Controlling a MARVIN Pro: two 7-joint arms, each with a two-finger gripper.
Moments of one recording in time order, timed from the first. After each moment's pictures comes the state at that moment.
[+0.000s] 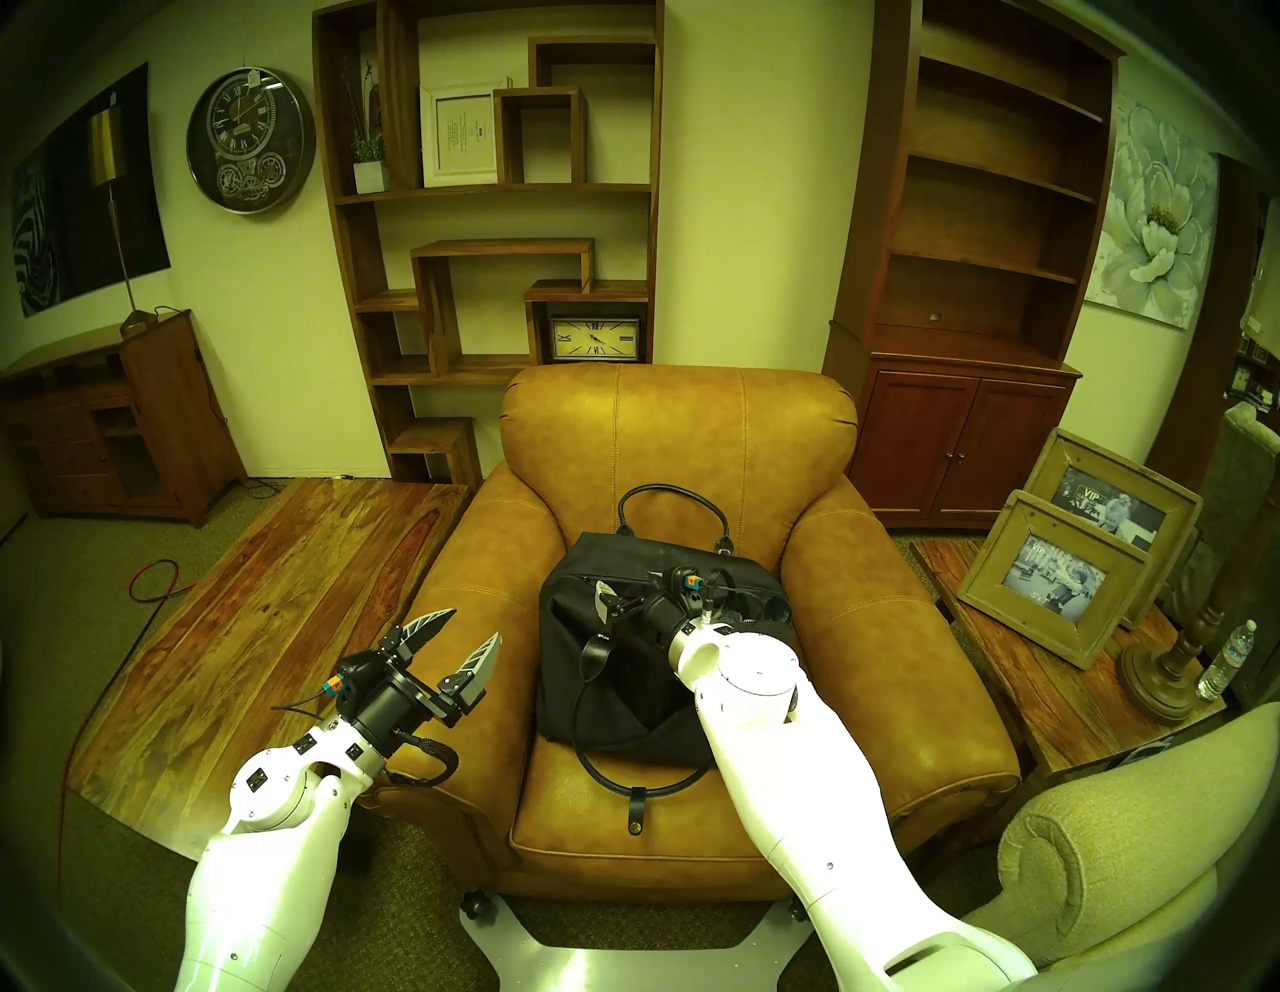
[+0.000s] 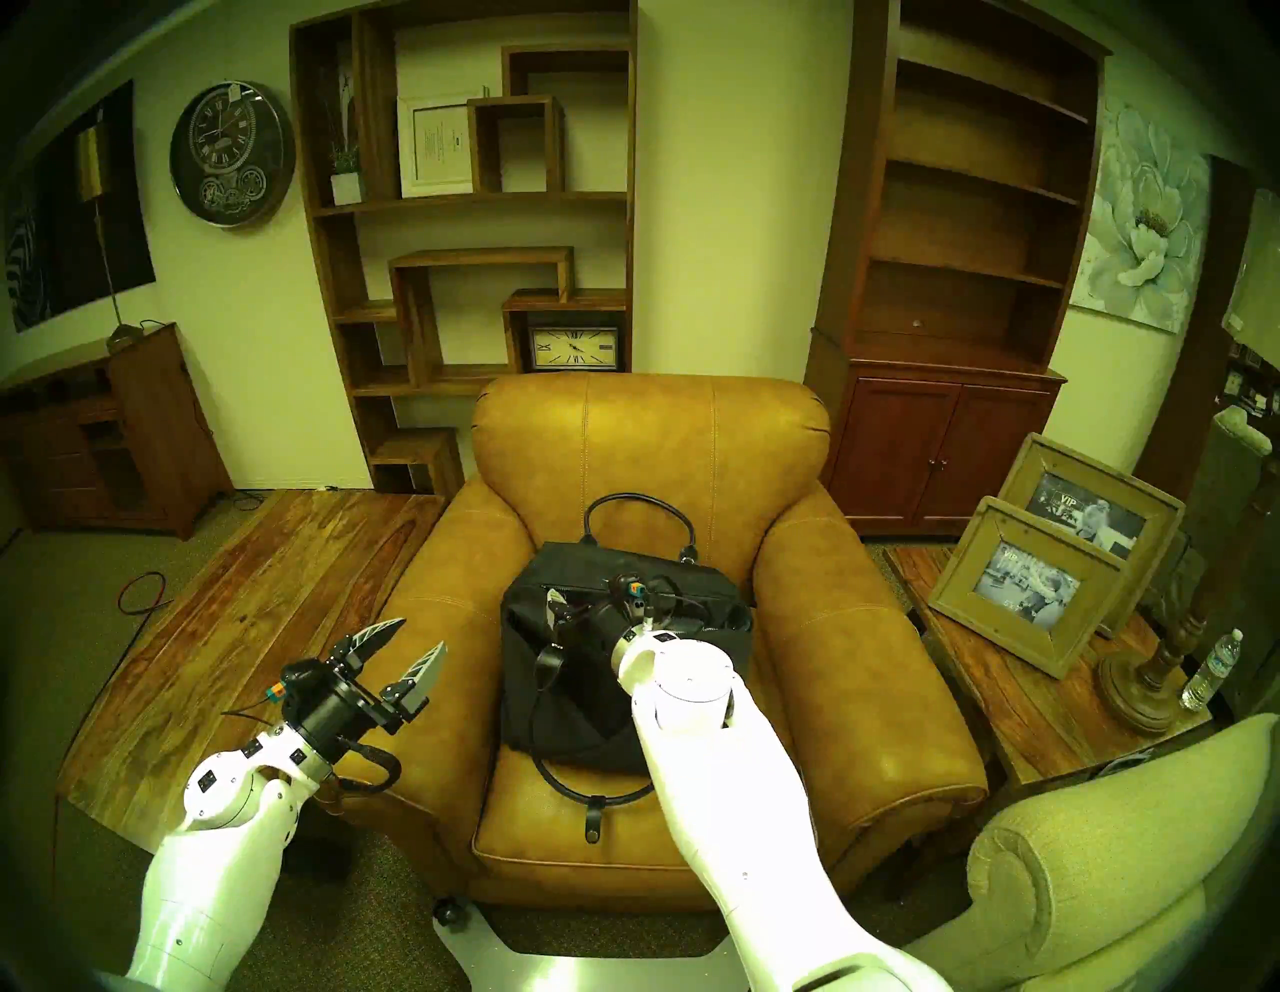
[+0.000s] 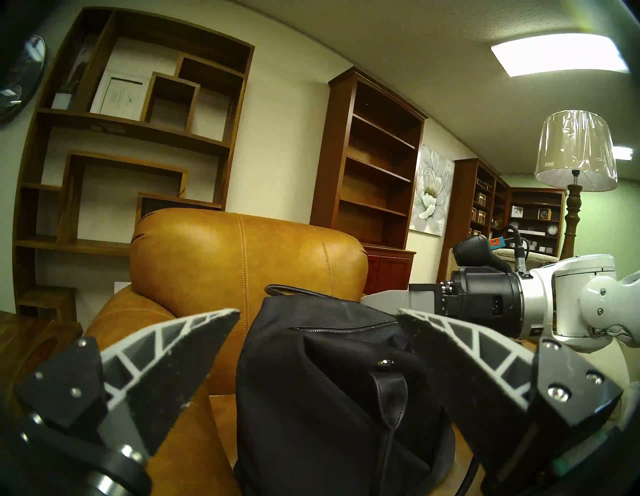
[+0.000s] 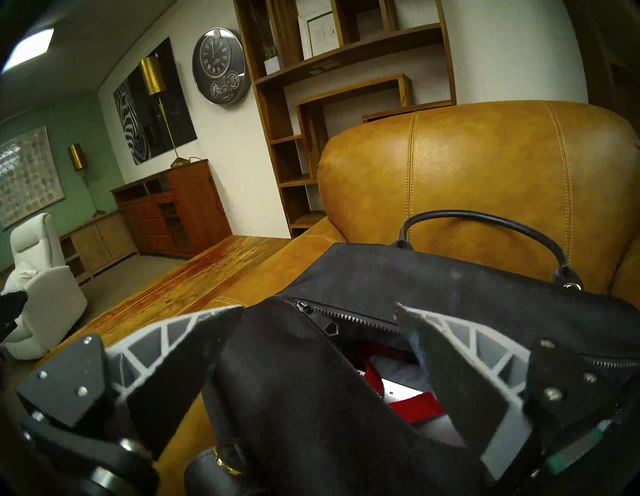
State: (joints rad) left arm 1.82 -1.24 -1.72 -1.53 -0.57 -0.24 -0.77; right arm -1.35 -1.64 1.31 -1.28 0.13 0.19 0.24
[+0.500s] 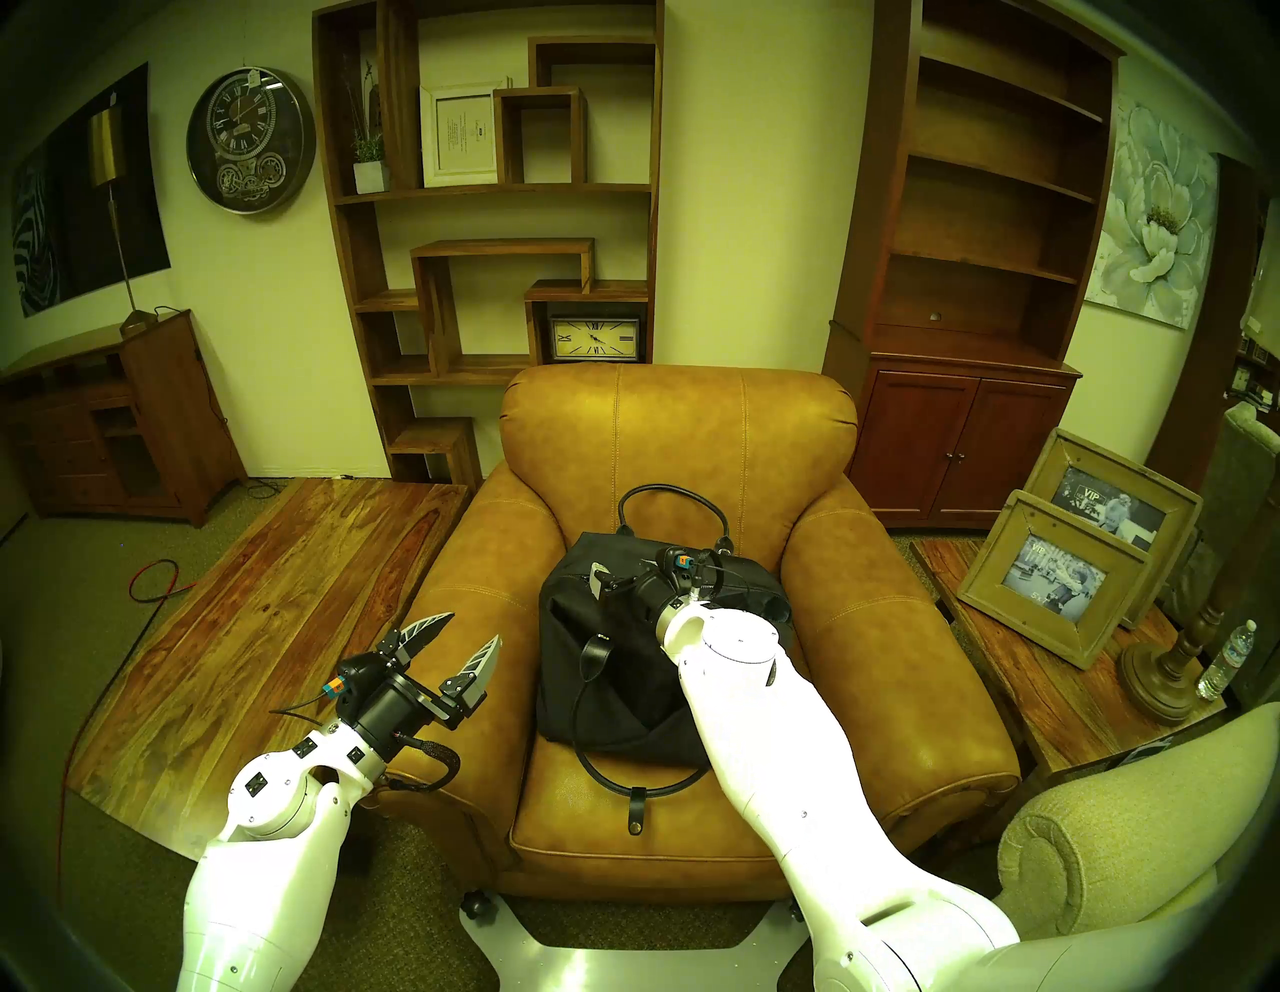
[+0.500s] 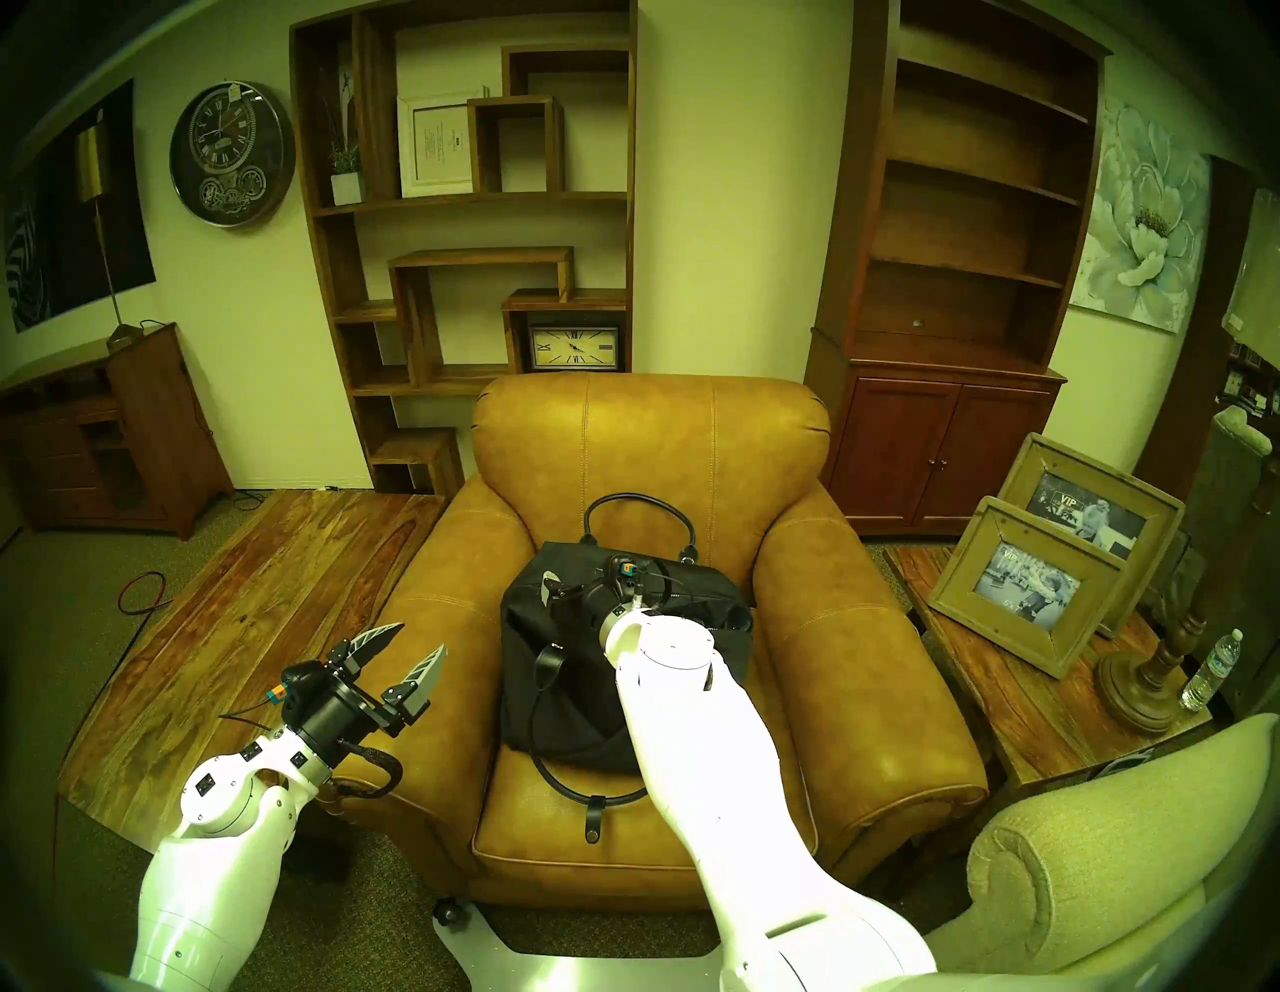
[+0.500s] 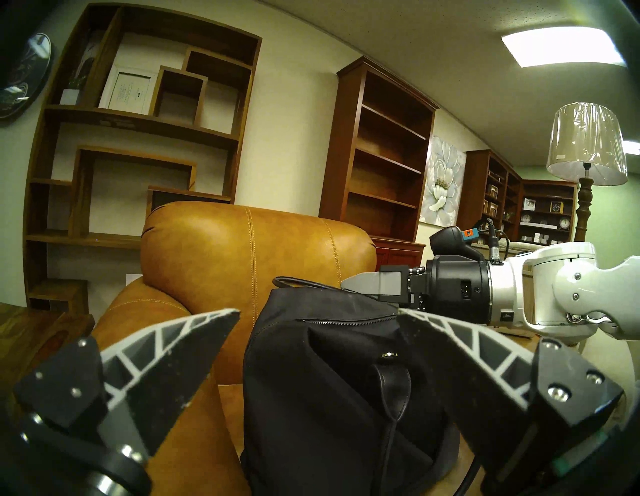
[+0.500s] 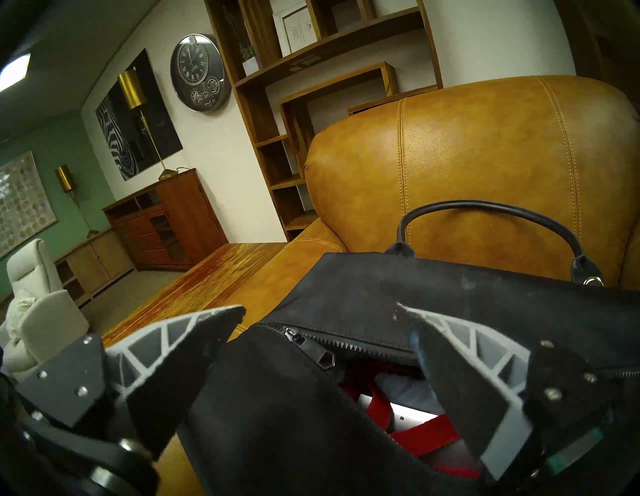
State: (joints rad) left arm 1.86 -1.25 -1.73 -1.59 -0.53 -0.19 -0.71; right arm -1.21 -1.72 1.37 -1.07 0.17 0.16 0.24
